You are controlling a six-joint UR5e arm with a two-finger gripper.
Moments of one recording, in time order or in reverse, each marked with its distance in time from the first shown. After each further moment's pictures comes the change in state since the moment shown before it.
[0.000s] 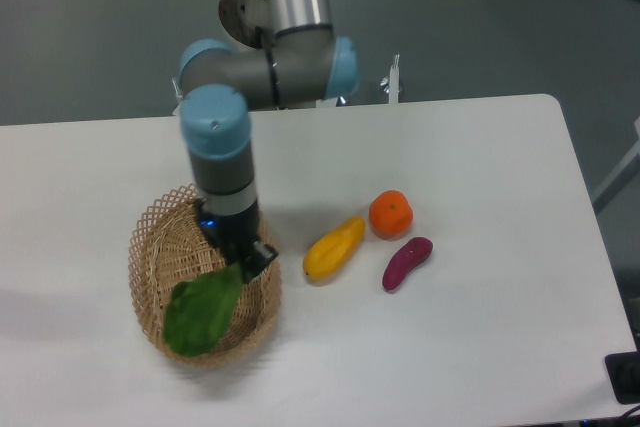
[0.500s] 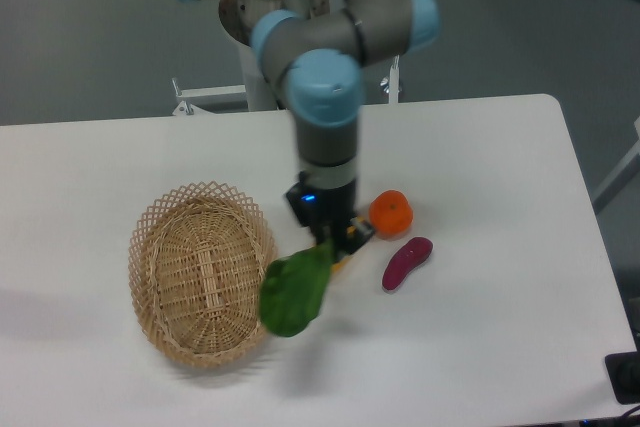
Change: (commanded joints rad) arm 0.248 0.057 0.037 -0.156 -0.025 0.297
